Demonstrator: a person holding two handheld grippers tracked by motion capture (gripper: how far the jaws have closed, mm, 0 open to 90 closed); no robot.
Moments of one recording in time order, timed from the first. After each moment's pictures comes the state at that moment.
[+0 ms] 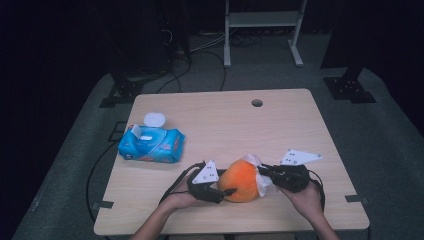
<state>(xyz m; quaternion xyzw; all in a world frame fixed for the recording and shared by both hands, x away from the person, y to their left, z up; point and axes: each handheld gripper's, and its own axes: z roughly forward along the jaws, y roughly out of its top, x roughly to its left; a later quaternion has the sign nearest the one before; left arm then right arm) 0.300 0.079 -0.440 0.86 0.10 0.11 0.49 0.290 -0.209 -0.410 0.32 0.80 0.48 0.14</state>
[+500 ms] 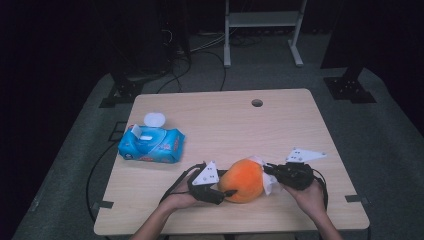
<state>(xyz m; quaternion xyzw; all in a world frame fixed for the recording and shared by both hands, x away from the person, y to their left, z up) 0.299 0.079 -0.441 0.86 0.09 0.11 0.49 0.301 -0.226 -0.423 0.34 0.79 0.49 0.12</state>
